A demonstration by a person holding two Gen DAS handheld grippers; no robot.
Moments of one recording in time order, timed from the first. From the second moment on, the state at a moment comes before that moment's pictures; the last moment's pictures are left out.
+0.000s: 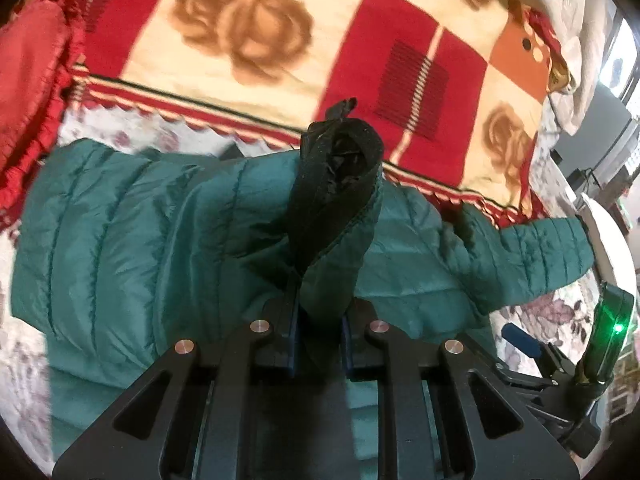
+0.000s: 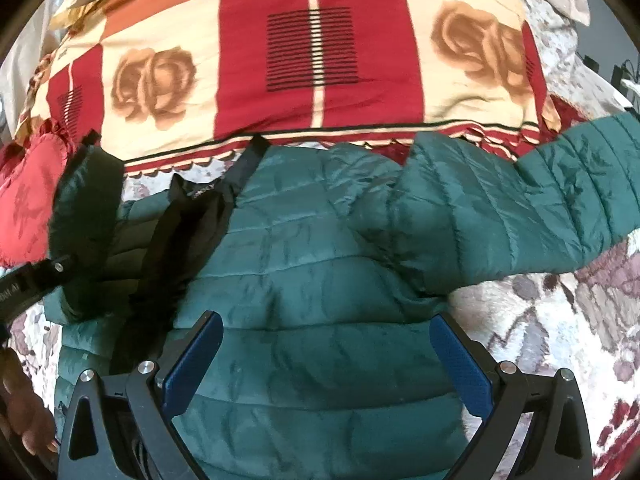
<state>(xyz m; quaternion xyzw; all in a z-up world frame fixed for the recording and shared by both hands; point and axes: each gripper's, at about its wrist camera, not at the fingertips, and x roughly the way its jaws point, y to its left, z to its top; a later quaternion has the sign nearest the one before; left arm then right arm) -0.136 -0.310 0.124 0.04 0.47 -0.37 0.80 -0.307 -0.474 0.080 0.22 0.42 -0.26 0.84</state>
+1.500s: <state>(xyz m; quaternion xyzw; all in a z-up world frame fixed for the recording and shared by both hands) -0.052 -0.105 0.113 -0.10 0.47 -0.20 0.85 -0.230 -0.449 0.044 0.36 0.43 -0.11 0.82</state>
